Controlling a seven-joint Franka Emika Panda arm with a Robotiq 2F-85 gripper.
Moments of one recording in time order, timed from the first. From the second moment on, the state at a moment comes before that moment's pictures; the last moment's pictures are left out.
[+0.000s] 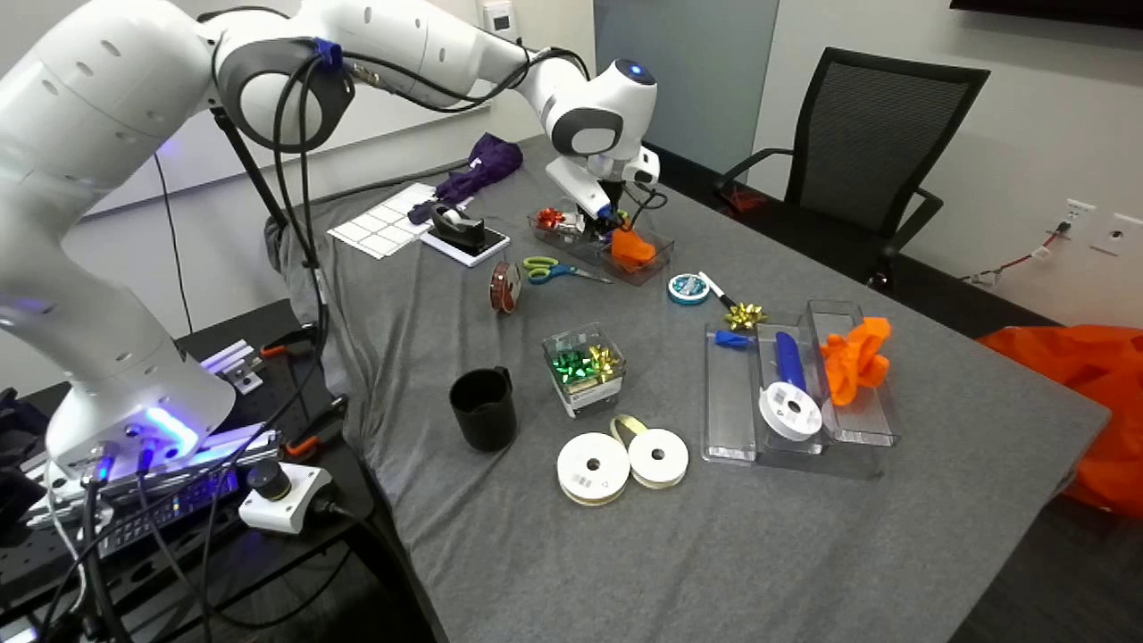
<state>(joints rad) -0.19 1.06 0.13 -1.06 0.21 2.02 -0.33</state>
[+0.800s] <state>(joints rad) -0.23 0.96 0.10 -1.16 0.06 1.98 -0.65</state>
